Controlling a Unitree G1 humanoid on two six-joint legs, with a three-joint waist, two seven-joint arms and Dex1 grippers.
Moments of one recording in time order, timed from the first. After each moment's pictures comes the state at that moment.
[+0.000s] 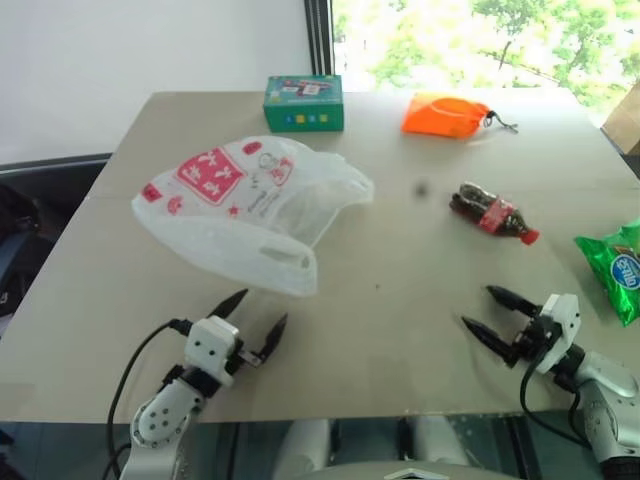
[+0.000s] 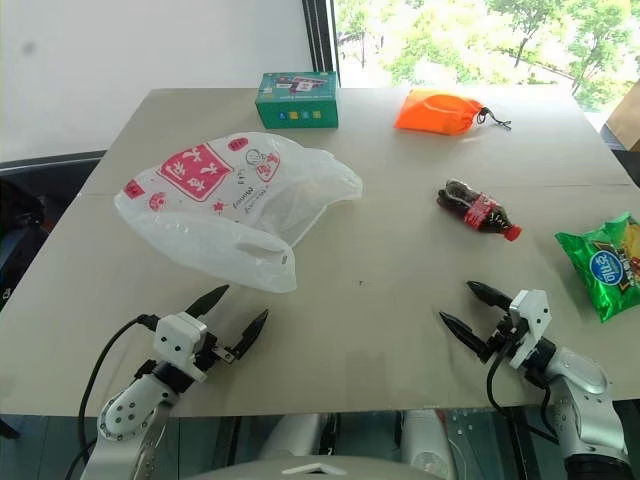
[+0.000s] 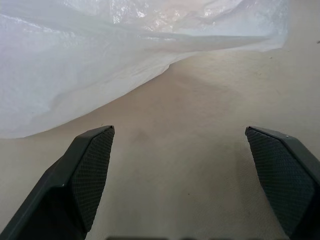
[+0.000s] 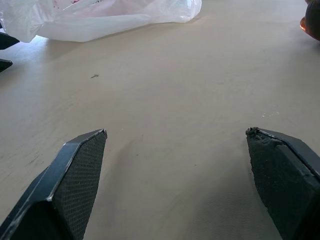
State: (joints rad) left arm 0.36 0.38 0.11 -0.14 -0.16 -0.29 -0.56; right arm 0.14 -0.46 -0.20 0.09 0.47 -0.10 1.06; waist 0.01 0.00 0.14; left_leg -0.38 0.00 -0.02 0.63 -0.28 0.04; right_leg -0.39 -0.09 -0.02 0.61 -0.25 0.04
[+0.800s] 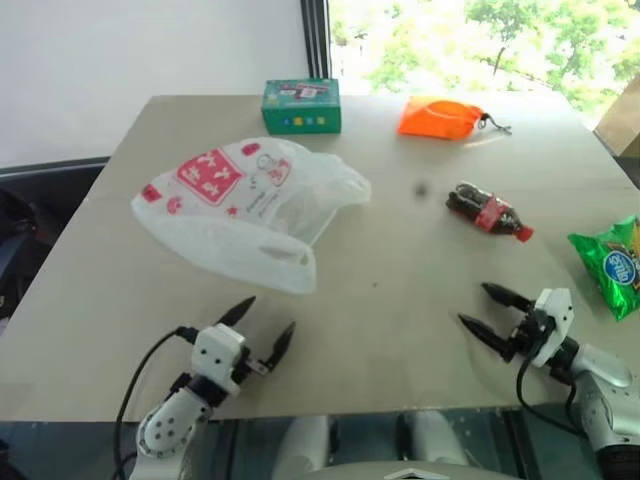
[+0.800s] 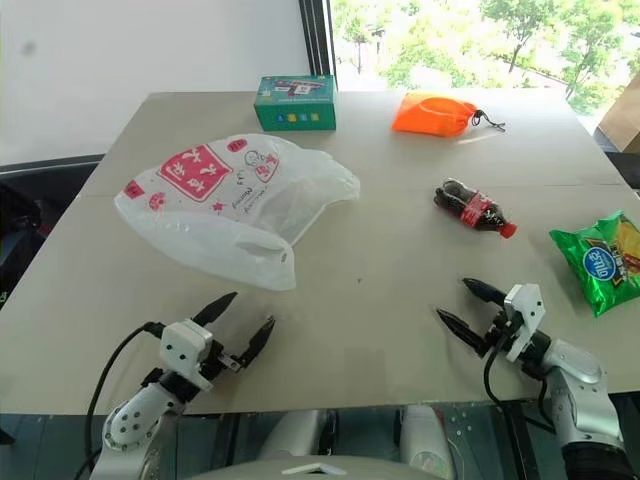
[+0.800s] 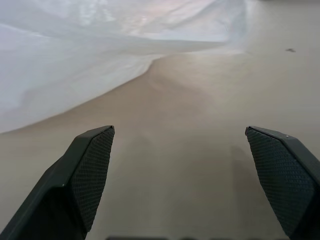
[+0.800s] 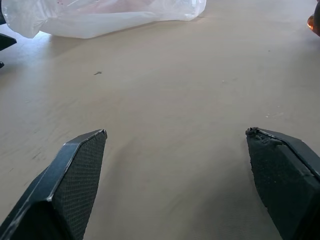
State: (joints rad) left arm 0.42 0.37 0.06 -0.21 -0.20 -0.27 -0.59; right arm 0.09 -0.47 -0.18 0.13 0.46 -0.09 1.08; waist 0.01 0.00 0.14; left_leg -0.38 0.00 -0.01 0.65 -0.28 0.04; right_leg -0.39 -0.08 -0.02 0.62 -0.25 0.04
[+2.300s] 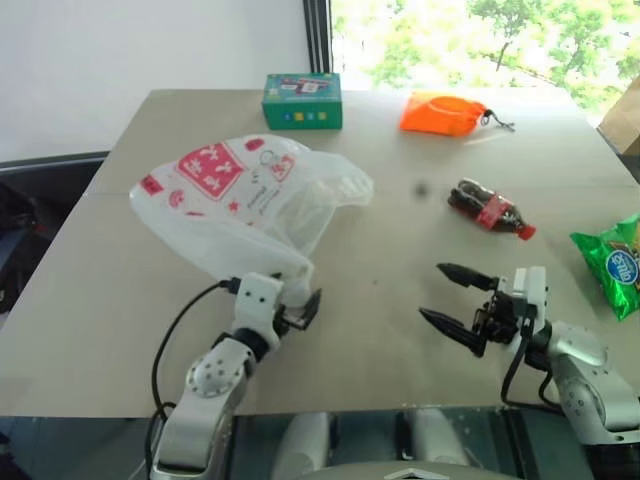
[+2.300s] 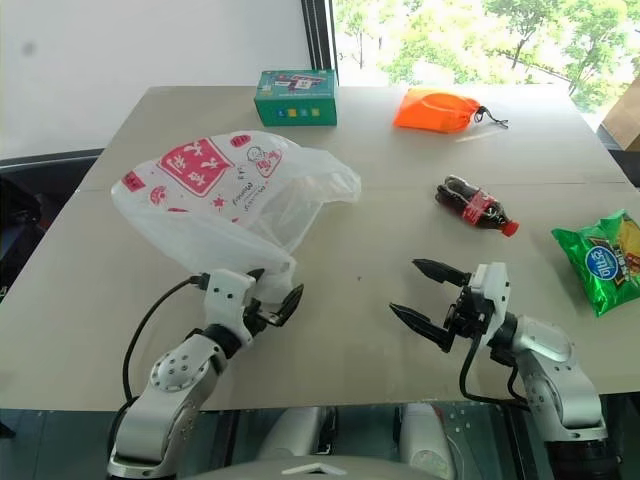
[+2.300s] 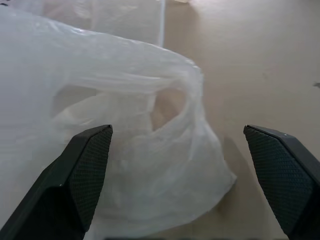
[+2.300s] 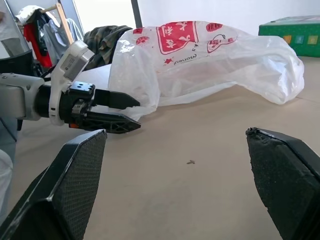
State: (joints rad) left arm 0.21 0.27 -0.02 -0.51 -0.14 0.44 -0.30; right arm 0.06 -0.46 -0.05 -0.26 0.58 0.10 1.03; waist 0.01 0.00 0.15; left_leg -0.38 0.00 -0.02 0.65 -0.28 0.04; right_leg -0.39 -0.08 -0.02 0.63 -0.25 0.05
